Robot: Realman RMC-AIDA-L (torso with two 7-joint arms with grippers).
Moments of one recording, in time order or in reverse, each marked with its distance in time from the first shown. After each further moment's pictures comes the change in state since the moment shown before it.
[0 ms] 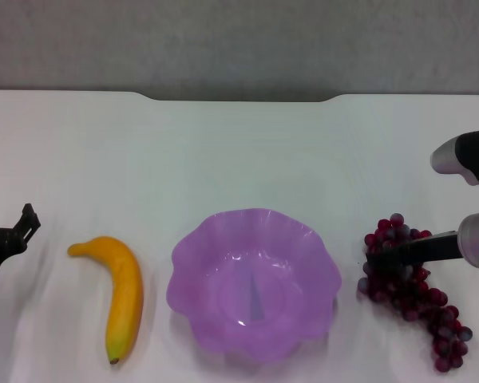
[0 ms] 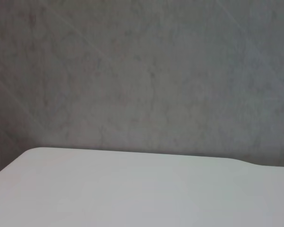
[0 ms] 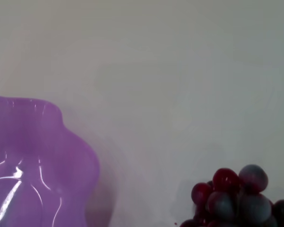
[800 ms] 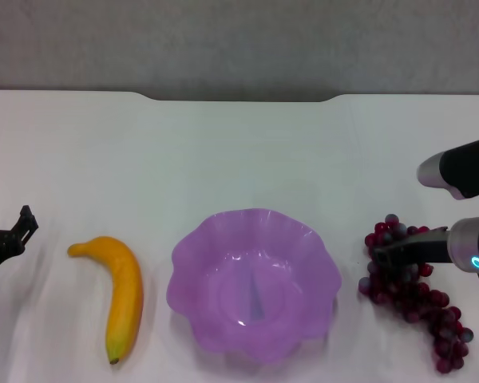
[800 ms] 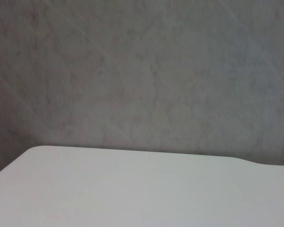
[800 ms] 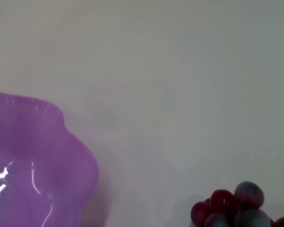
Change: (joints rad) left arm 0.006 0.002 0.000 -0.002 0.000 0.000 -0.001; right arm -0.032 0.000 -0.115 -0.003 -0.008 -0.156 -0.017
